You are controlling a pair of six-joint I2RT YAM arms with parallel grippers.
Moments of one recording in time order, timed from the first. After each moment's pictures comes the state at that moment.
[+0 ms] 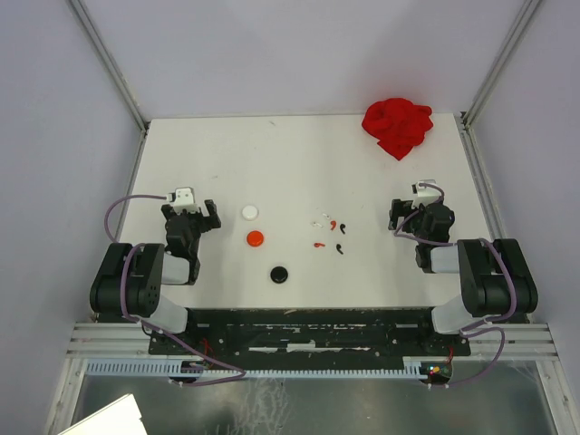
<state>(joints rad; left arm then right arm) -0.03 1.51 0.23 1.11 -0.10 -0.06 -0.01 1.52 0.33 0.82 -0.07 -0.04</state>
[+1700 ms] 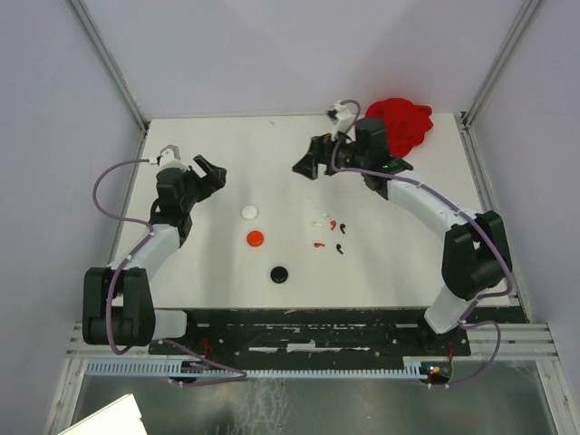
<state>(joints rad) -0.03 1.32 0.69 0.33 0.08 -0.57 0.38 1.67 1.26 0.07 -0.55 0.33</state>
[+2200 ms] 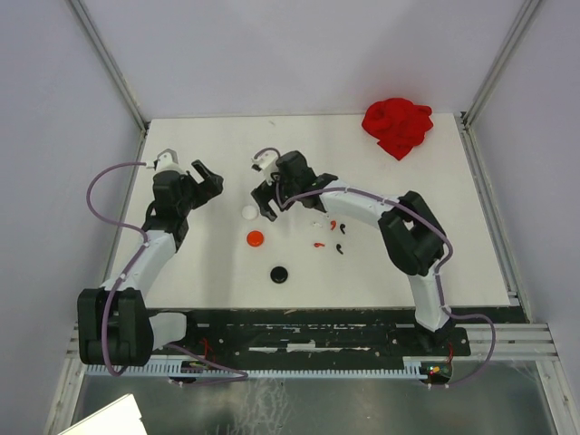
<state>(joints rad) -0.03 1.21 0.70 0.14 0.04 -0.53 0.75 2.04 1.56 -0.18 -0.17 -0.06</state>
